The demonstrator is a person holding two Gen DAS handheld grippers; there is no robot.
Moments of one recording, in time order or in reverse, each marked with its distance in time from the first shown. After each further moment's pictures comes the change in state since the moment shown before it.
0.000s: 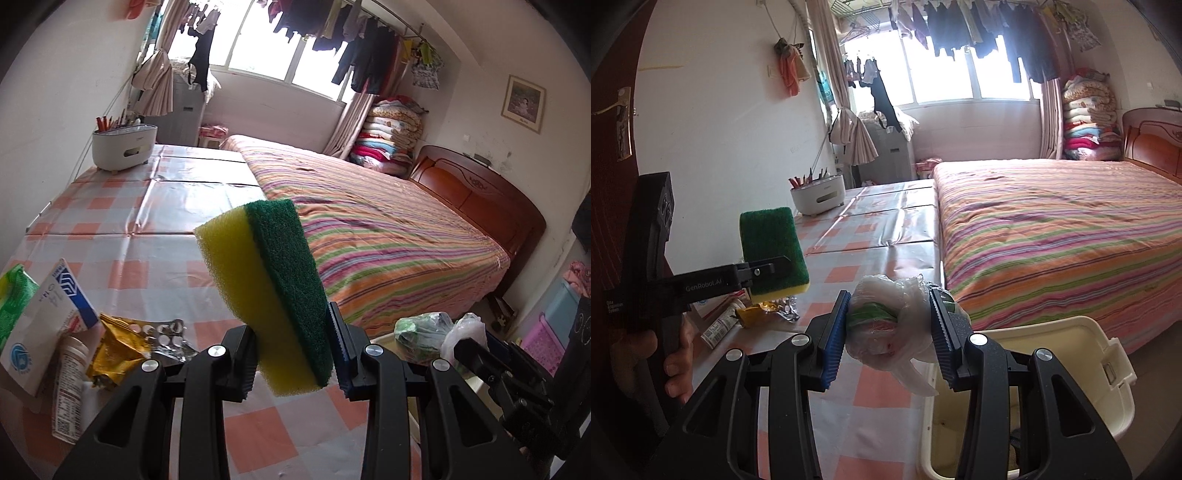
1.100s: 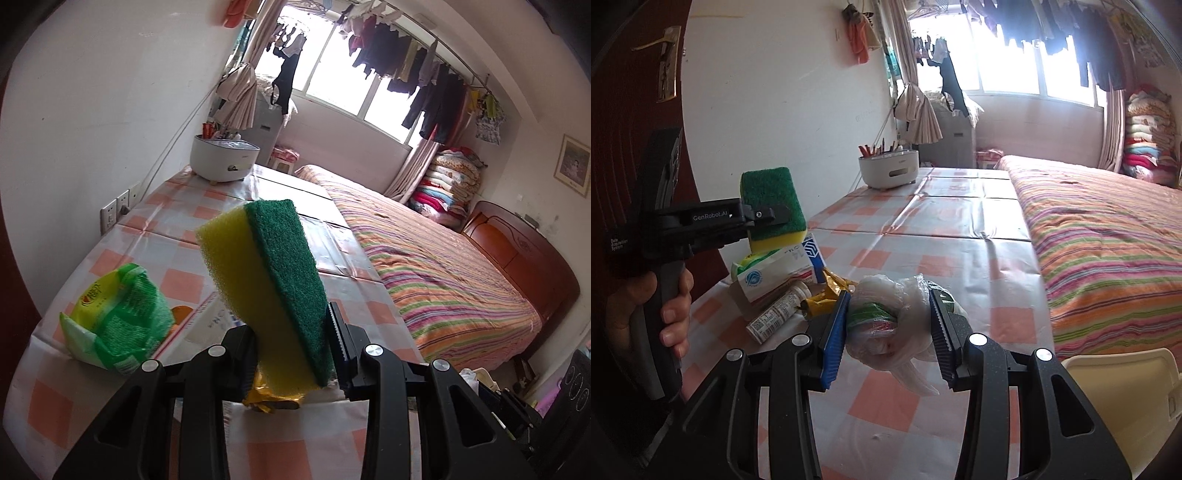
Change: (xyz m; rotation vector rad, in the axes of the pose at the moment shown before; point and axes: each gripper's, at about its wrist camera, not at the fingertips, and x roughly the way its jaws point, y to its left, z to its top) left arm -0.065 0.127 0.016 -0.194 -0.121 0.179; right arm 0.060 0.109 -0.003 -0.149 0.084 0.174
